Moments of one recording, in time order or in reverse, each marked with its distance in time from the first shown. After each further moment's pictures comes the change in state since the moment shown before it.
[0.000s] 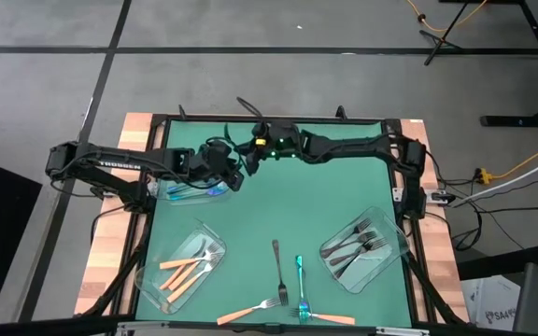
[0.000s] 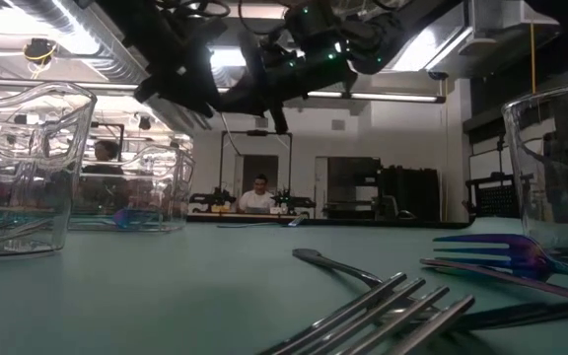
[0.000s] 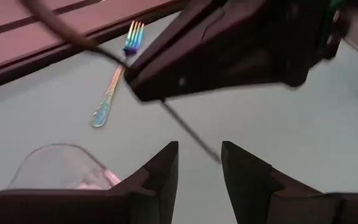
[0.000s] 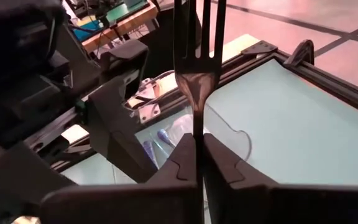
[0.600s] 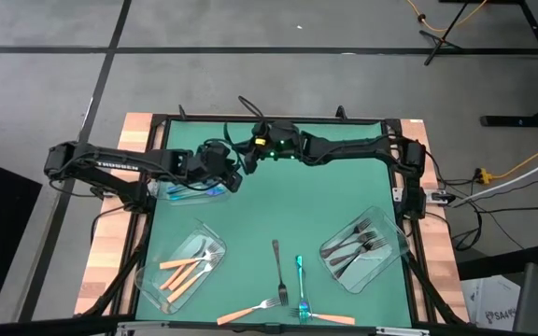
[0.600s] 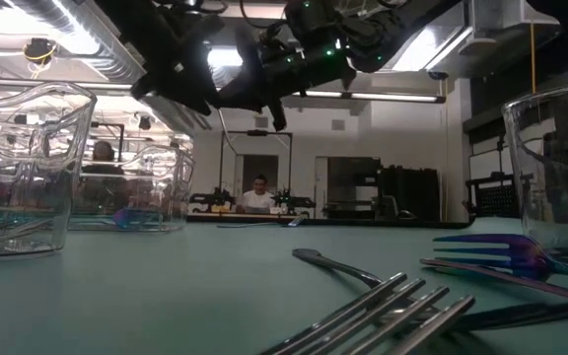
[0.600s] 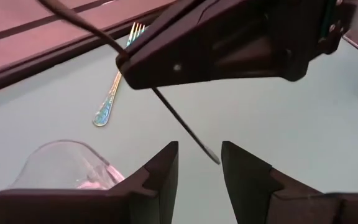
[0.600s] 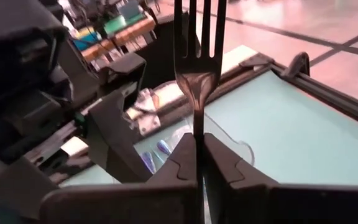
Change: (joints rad) left arm -0.020 -0.015 0.000 -0.020 -0.027 -0.001; right arm 0.018 0.000 -0.001 0.045 0.050 0.014
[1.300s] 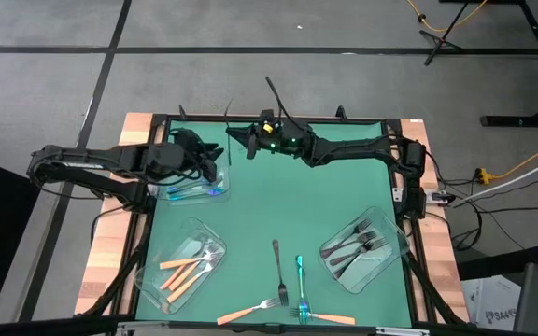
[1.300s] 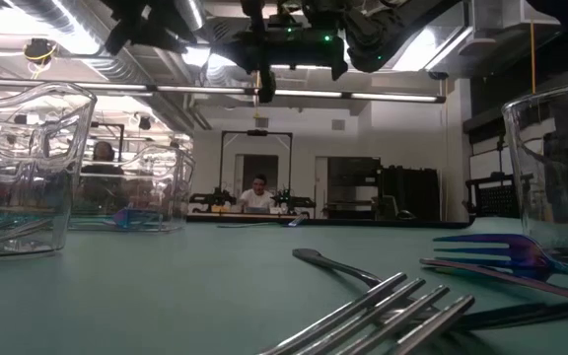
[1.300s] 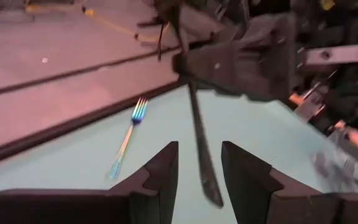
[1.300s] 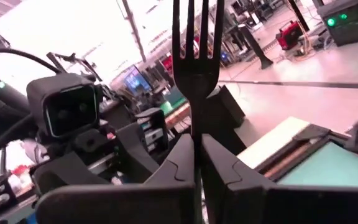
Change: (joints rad) left arm -0.061 -0.302 0.000 -0.013 -0.154 0.075; right arm 0.001 0.000 0.000 0.373 0.028 0.251
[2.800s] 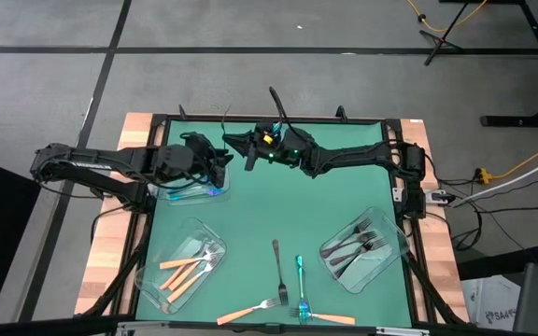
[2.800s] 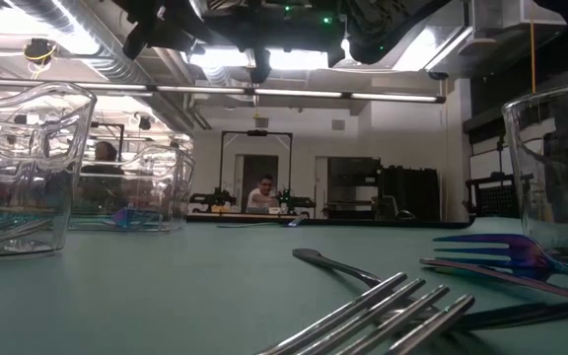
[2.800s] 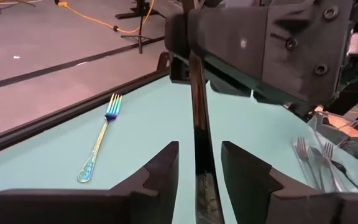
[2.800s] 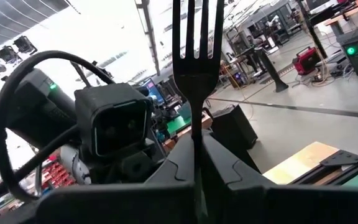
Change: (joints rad) left arm -0.005 0.079 0.000 0.091 0.081 0.032; right arm 0.078 0.000 0.000 0.104 0.067 -0.079
